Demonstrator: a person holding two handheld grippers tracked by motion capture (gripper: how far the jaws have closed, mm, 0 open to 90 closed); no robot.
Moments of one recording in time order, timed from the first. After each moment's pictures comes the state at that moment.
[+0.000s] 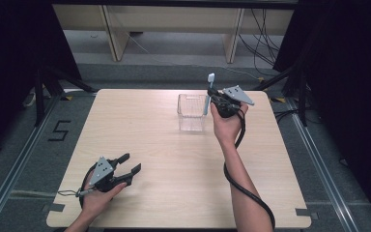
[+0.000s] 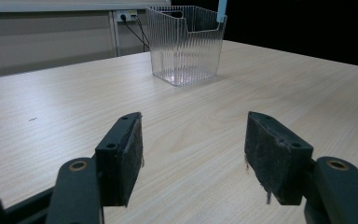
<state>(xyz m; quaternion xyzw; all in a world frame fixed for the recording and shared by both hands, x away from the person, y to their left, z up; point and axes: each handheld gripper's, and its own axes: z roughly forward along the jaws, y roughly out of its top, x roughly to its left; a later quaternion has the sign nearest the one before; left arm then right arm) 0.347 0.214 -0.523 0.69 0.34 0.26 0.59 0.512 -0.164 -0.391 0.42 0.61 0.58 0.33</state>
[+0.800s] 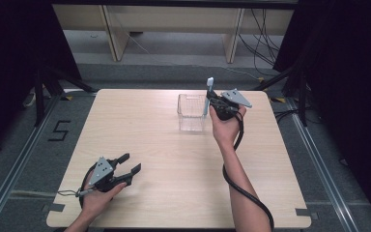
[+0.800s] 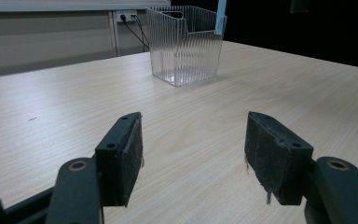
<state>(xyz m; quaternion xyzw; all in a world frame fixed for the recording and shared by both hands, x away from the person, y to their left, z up) 0.347 0.214 -0.523 0.69 0.34 0.26 0.59 0.514 -0.163 -0.405 0.43 0.62 0.58 0.32</state>
